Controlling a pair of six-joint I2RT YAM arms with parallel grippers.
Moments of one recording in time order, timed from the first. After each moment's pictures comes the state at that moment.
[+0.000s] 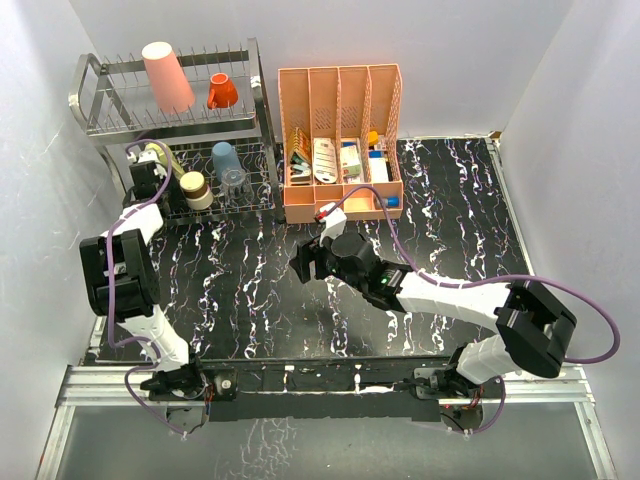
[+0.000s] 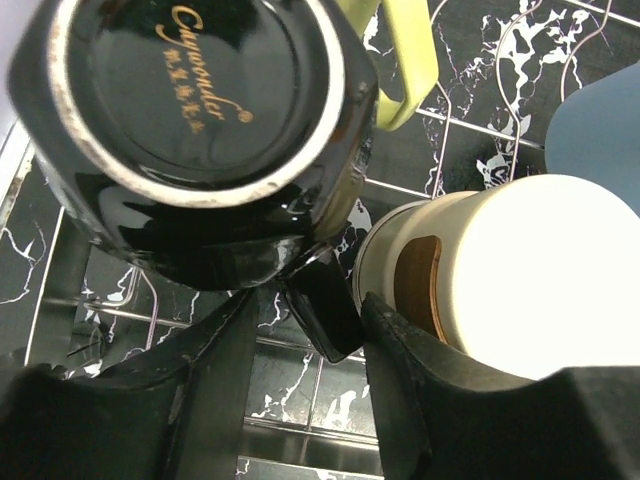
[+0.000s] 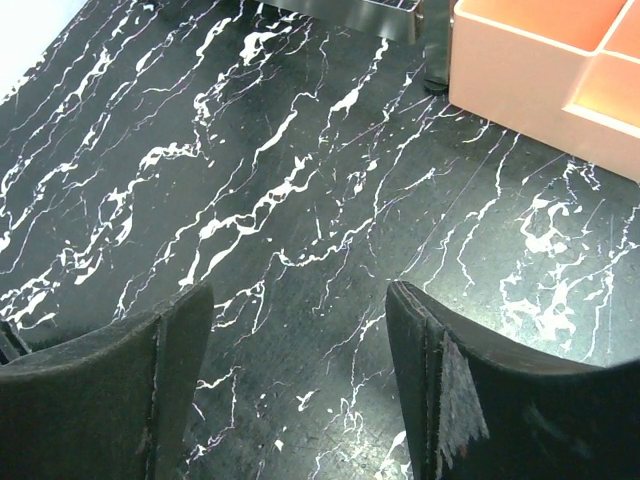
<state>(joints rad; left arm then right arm) 0.22 1.77 1.15 -0.03 -0.01 -0.17 0.97 1.41 0.81 0.26 0.19 0.34</state>
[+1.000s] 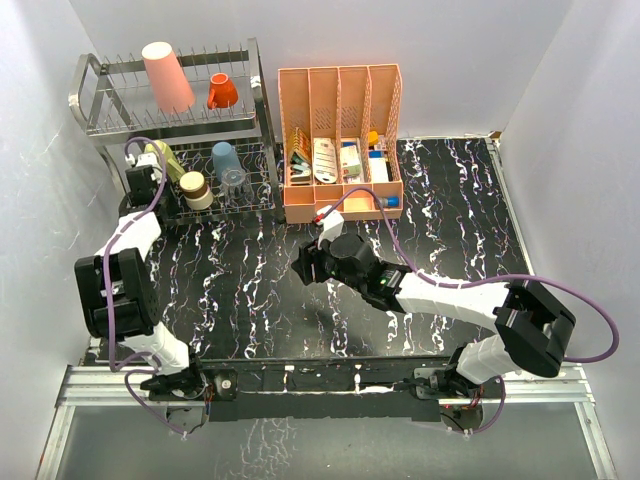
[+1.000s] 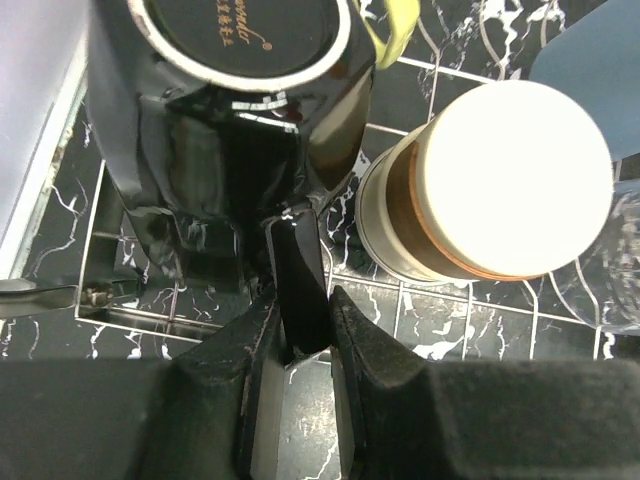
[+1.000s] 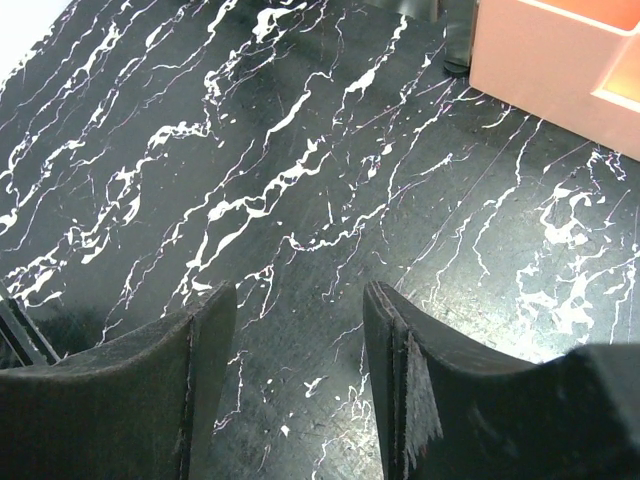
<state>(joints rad) 0.21 1.64 1.07 -0.07 -0.02 -0.12 0.98 1.41 0.81 0.24 0.15 0.34</state>
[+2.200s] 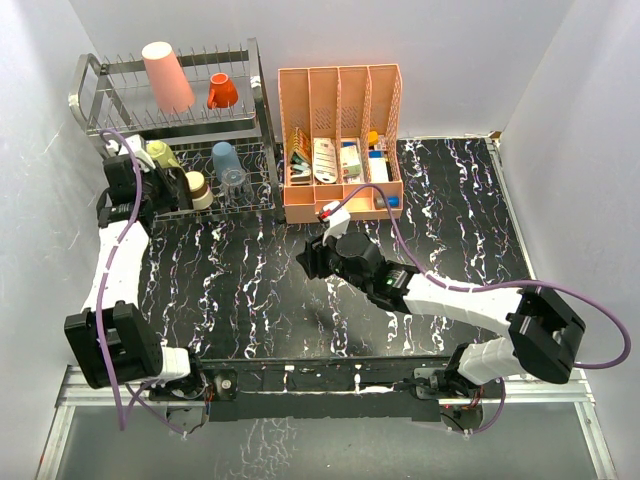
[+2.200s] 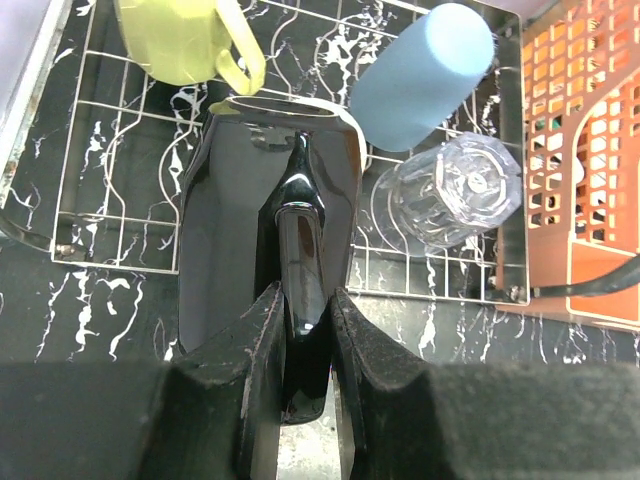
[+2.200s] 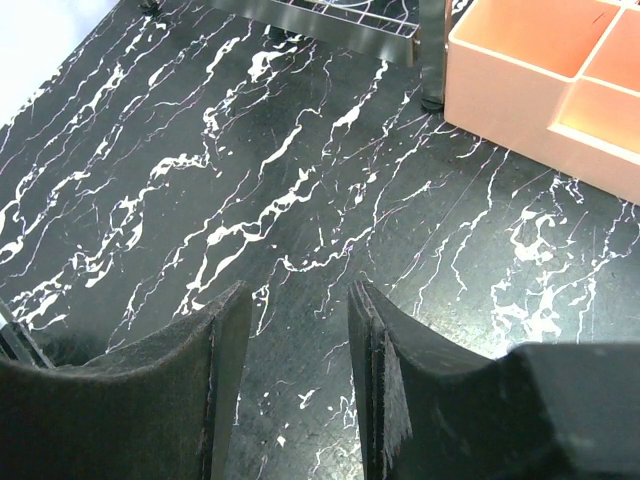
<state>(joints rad) 0.21 1.35 1.14 -0.32 0.15 -0.21 0.98 1.36 0.81 0.24 0.19 0.33</state>
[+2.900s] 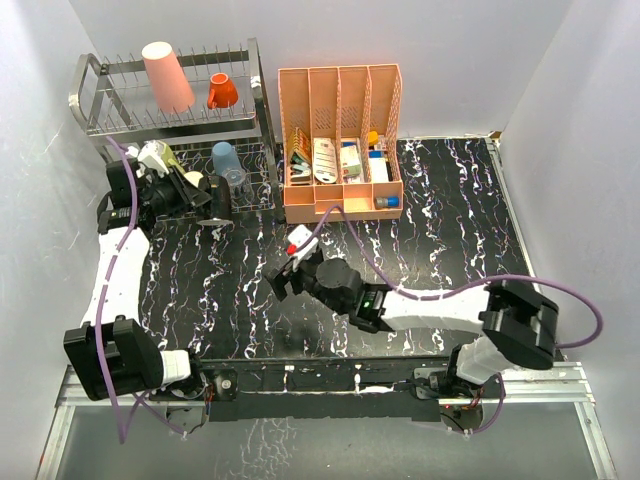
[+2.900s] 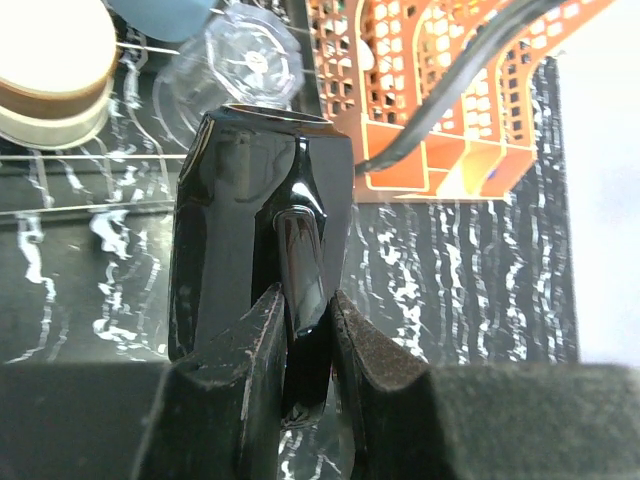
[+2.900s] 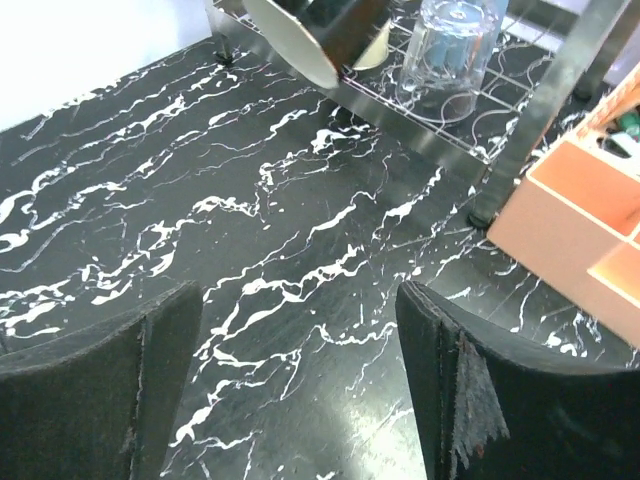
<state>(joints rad) 0.19 1.28 1.14 -0.44 0.54 -0.35 1.14 1.44 0.81 0.50 0.31 0.08</state>
